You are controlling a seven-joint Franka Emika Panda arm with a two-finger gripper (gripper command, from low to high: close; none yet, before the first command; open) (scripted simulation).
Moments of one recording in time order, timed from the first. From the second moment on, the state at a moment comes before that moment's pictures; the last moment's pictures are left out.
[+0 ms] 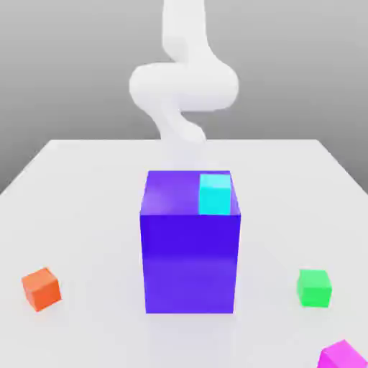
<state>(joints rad) 0.00 -0.71 0.03 -2.29 -0.01 2.32 0.81</state>
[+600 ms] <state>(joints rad) 0.07 -0.05 0.20 -2.22 -0.13 2.47 0.89</state>
